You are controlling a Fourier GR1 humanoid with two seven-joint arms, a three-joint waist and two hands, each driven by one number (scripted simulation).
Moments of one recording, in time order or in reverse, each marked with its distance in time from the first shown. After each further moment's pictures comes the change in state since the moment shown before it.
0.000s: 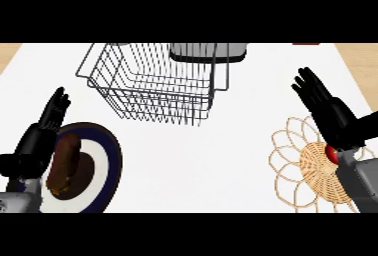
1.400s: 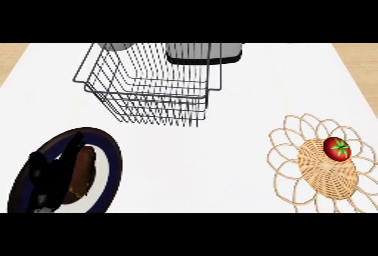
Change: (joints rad) left arm 0.181 -0.090 -0.032 0.038 0.087 0.001 0.327; right arm -0.022 -0.583 -0.169 -0.242 0.399 0.306 -0.044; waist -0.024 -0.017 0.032
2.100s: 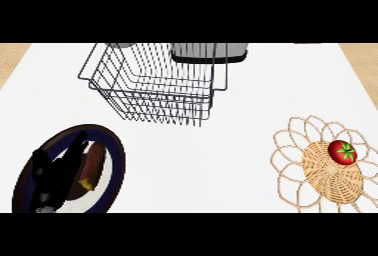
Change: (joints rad) left arm -0.004 -0.011 -0.005 -0.025 -0.008 -0.013 0.035; right arm -0.015 -0.402 -0.083 0.107 0.035 0.472 -0.085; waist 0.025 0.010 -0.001
